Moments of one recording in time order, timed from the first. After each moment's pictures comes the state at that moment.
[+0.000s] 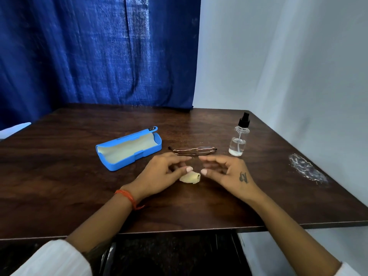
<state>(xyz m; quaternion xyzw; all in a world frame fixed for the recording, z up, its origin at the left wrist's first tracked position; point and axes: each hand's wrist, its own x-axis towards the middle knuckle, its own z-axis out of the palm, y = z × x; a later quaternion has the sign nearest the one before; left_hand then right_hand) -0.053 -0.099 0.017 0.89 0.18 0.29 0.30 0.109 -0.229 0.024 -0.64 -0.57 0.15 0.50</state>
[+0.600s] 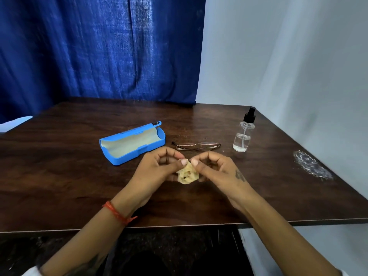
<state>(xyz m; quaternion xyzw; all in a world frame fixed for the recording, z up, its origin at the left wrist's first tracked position) -0.080 -0.135 0.037 0.66 0.24 0.33 0.63 0.059 -0.230 0.038 -0.60 -0.48 0.31 0.56</state>
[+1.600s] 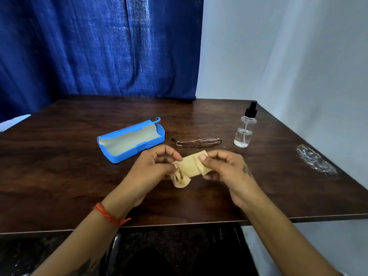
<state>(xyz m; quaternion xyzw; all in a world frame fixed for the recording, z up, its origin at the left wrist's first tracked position) -0.089 -0.137 0.047 0.69 0.29 0.28 0.60 0.061 -0.232 0.040 -0.62 -0.35 0.33 0.62</state>
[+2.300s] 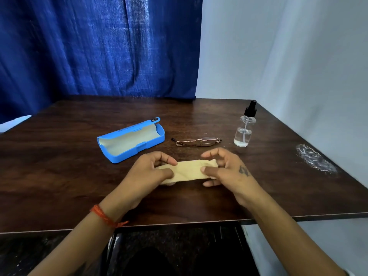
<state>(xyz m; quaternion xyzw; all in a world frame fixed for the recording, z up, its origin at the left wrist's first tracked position) -0.092 -0.136 0.043 0.70 0.37 0.24 0.56 0.070 -0.231 0.033 -0.67 -0.38 0.32 0.55</state>
